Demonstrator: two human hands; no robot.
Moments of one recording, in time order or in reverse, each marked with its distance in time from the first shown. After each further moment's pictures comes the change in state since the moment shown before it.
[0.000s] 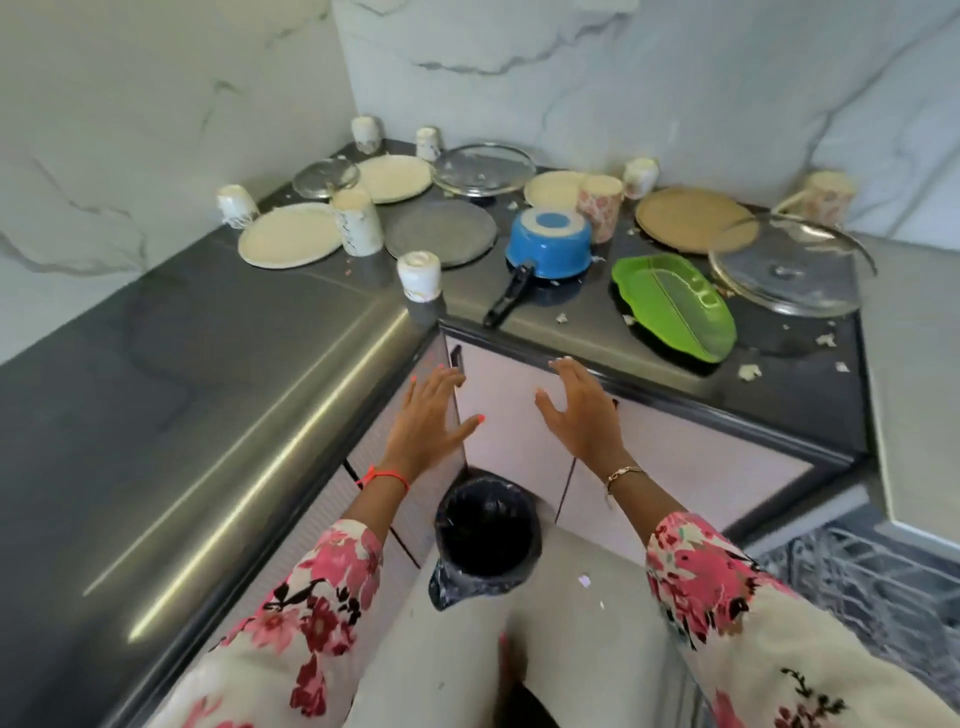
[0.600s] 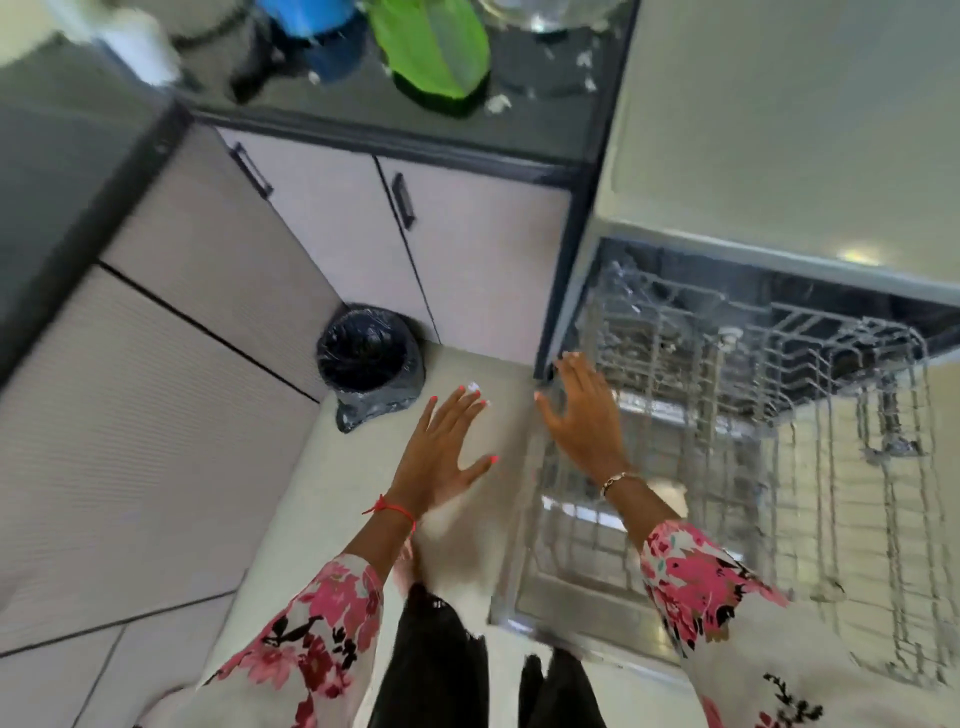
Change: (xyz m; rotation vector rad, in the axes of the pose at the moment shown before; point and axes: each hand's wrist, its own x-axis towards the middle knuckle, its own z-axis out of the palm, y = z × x) left_hand -0.268 0.281 0.188 -0.090 -0.279 0.260; right_hand -0.355 0.205 -0.130 -0.167 -0.118 0.293
